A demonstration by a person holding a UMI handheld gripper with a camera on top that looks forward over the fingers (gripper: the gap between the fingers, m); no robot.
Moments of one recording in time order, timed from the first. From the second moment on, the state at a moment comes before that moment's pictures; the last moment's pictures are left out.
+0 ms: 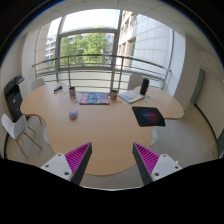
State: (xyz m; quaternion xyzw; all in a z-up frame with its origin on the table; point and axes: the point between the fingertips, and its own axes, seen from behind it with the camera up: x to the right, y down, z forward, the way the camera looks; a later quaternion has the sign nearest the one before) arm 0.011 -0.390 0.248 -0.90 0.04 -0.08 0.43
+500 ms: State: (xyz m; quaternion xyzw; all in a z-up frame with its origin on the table) arm -0.112 -0.441 0.130 -0.92 0.06 -0.09 0.39
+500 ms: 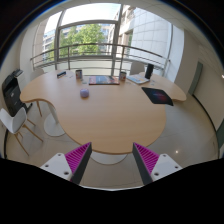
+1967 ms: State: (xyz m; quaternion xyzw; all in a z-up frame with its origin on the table) arm -0.222 0.030 0.102 -0.86 -0.04 0.02 0.50
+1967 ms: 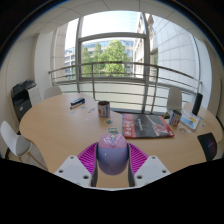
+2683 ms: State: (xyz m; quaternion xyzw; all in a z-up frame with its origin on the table) arm 0.367 0.029 0.144 -0.85 0.06 -0.08 0.52
